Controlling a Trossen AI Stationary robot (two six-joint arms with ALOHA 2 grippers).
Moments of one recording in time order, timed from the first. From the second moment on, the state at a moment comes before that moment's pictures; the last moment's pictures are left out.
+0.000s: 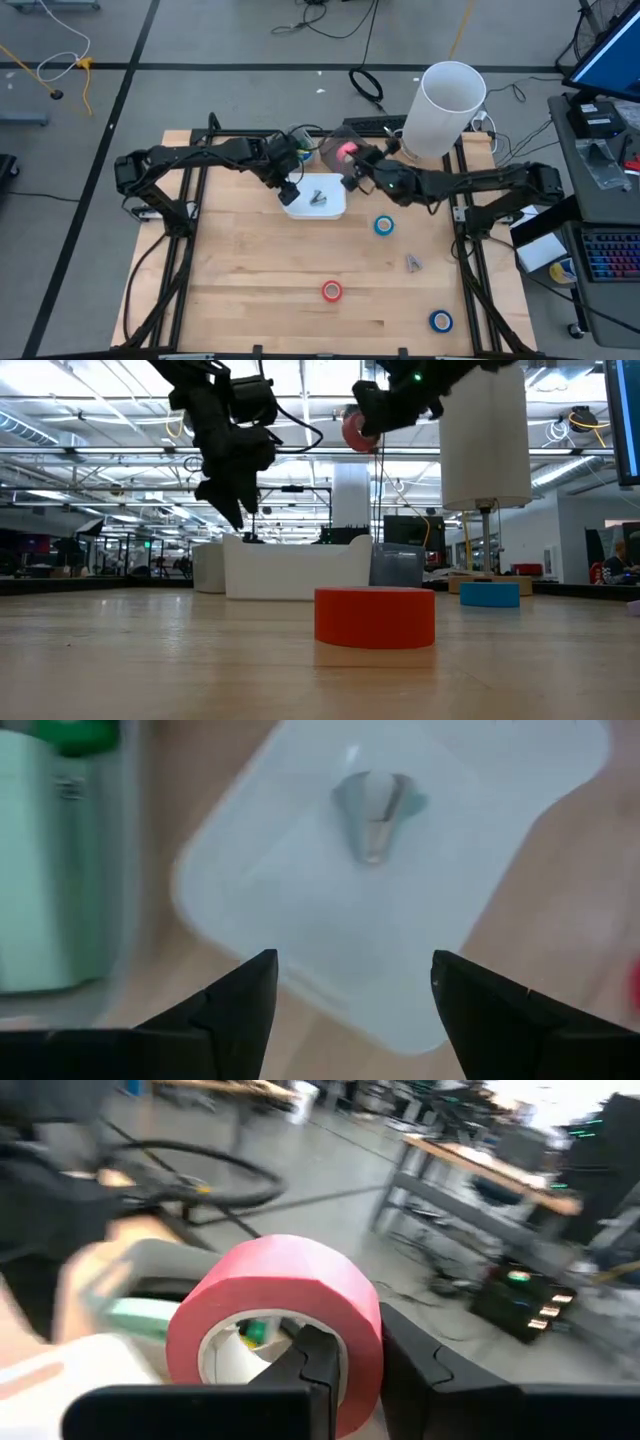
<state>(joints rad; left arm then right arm) 0.37 1.57 1.16 -0.74 0.16 -0.28 -0.07 1.40 0.99 0.10 0.86 -0.02</state>
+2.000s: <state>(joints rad) 0.36 1.16 1.16 -0.82 -0.09 -0.13 -0.33 1.83 1.29 -0.72 0.57 0.77</state>
